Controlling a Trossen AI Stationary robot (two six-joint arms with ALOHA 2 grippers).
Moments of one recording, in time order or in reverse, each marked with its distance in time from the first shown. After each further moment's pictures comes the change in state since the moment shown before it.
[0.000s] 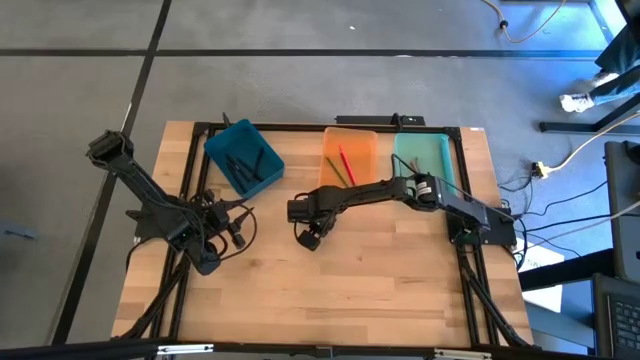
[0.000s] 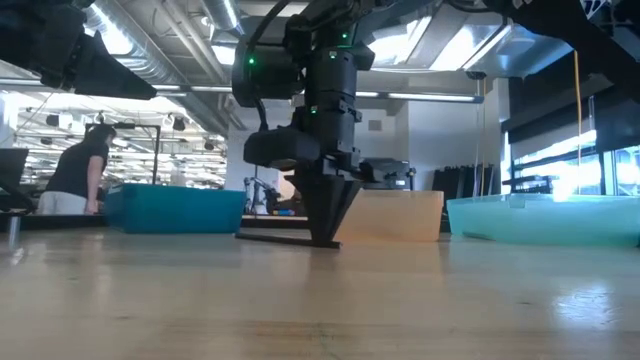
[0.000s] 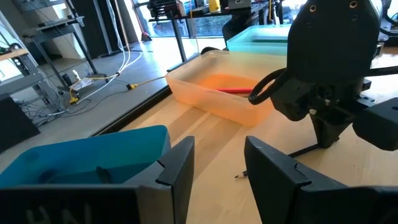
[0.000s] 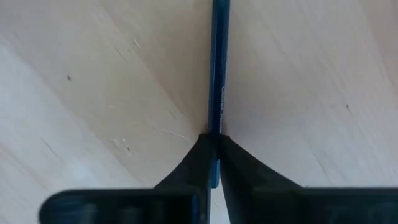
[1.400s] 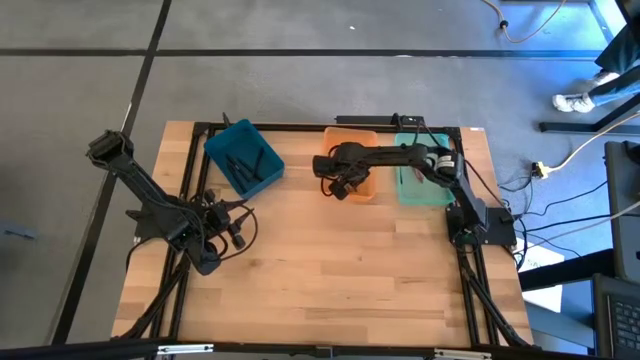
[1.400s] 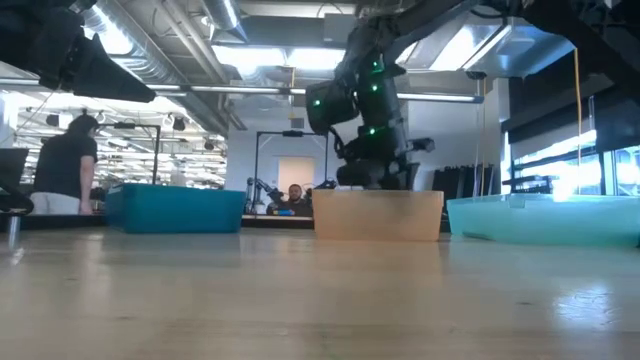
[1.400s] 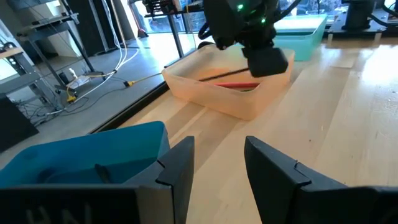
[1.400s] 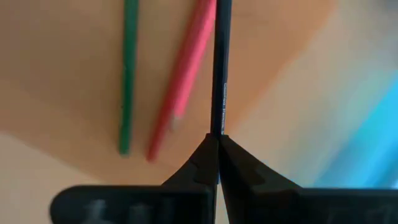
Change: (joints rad) left arm 0.000 0.000 0.000 0.002 0.026 0.022; right arm -0.279 -0.234 -0.224 -0.192 0.387 0.026
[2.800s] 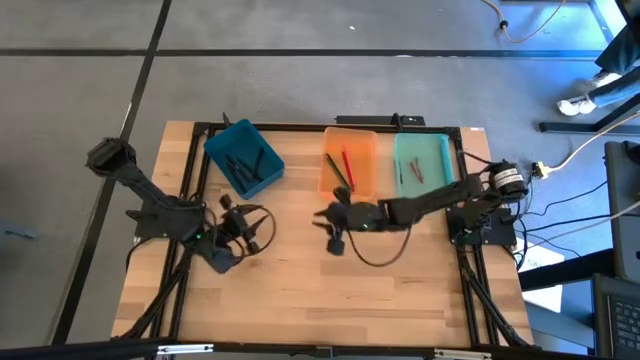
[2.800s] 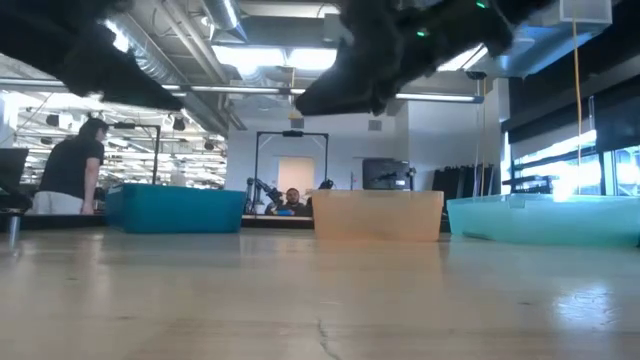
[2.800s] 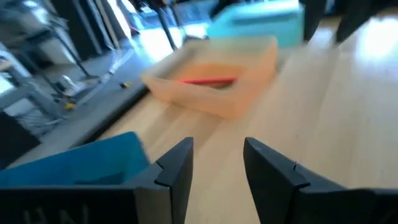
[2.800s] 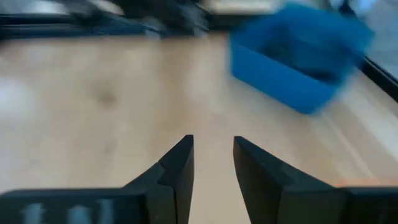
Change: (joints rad) left arm 0.116 0.132 0.000 0.417 0.088 0.403; right arm 0.401 -0.466 -0.746 1.559 -0.047 -0.563
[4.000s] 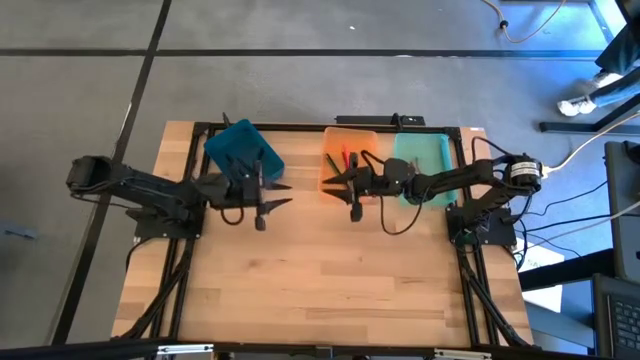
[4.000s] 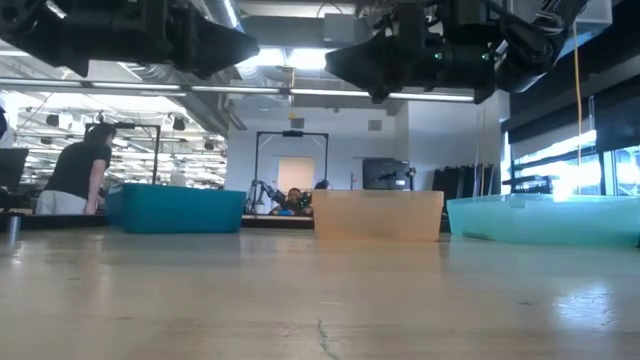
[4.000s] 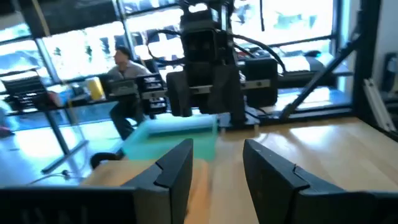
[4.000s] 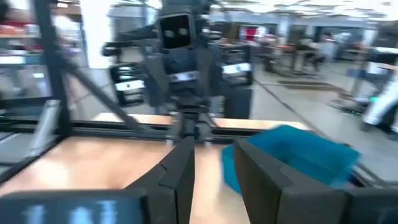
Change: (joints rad) left arm 0.660 -0.127 -0.169 1.003 1.100 0.797; right arm -0.304 -0.132 -0.297 0.663 -0.500 -0.141
